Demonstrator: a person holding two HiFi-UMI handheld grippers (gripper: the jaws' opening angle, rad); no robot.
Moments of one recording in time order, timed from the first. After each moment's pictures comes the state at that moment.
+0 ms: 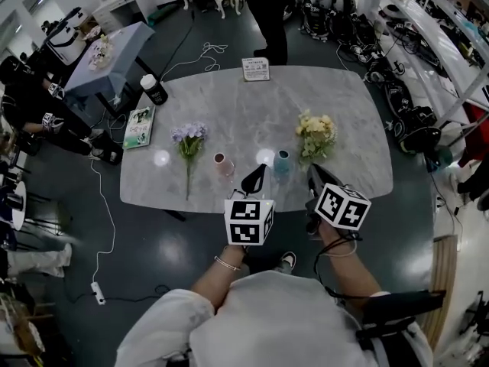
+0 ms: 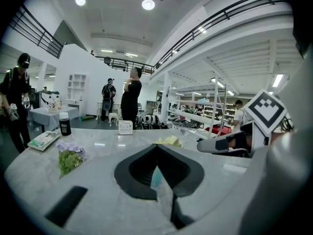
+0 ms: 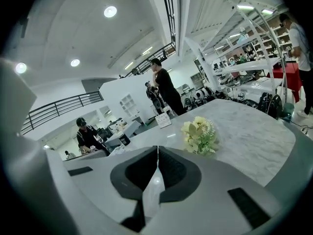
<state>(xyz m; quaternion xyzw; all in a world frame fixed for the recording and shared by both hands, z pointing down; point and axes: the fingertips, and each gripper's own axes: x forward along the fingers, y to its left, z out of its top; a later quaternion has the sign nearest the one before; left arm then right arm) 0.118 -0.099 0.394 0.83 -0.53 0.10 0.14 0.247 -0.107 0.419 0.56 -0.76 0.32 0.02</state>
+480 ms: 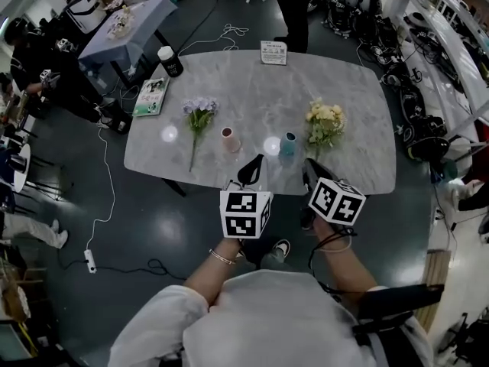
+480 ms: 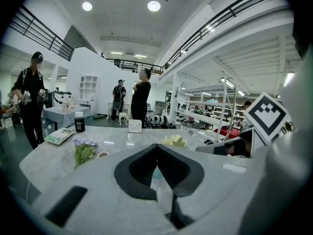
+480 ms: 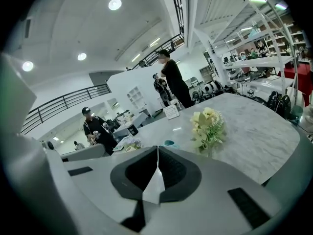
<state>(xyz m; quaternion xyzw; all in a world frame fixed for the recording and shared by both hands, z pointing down) 0.103 -0.059 0.383 0.80 -0.58 0.10 0.15 0.224 -0.078 0.422 0.51 -0.79 0.33 0.05</state>
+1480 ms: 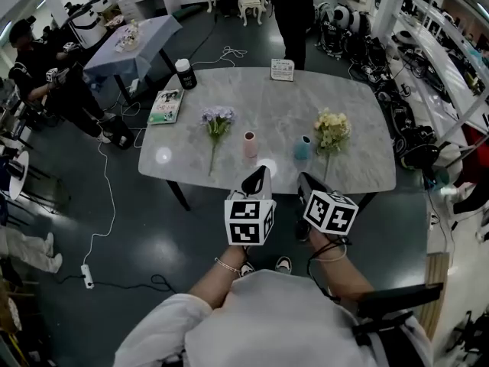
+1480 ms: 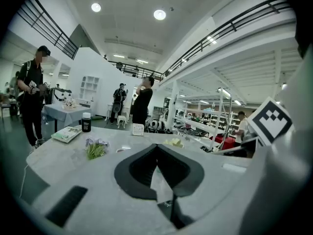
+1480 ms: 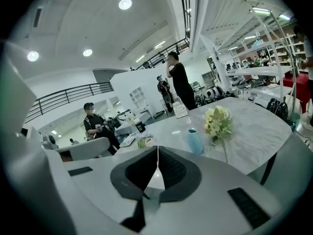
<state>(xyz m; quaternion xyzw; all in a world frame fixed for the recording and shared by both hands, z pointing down) 0.037 0.007 0.368 0.81 -0.57 0.05 0.15 0.143 -0.001 0.406 0.52 -0.80 0.30 0.06</state>
